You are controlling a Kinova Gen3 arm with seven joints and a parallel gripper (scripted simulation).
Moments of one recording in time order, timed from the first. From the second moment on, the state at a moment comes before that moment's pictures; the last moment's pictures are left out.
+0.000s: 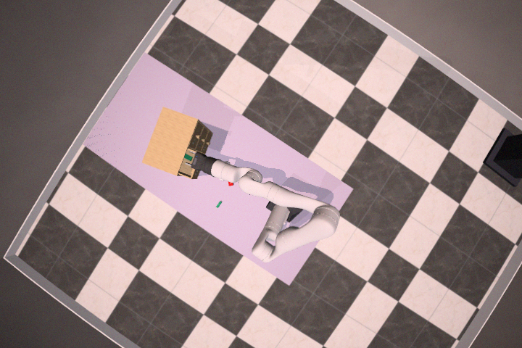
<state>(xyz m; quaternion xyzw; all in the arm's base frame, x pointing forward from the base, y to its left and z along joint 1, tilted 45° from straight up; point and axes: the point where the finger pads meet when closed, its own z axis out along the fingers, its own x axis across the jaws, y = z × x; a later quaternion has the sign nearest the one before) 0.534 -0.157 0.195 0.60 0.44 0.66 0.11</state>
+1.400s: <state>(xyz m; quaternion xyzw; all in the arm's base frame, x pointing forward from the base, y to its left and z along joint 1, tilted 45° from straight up) 0.406 -0.193 0.183 0.60 0.43 0.67 0.11</state>
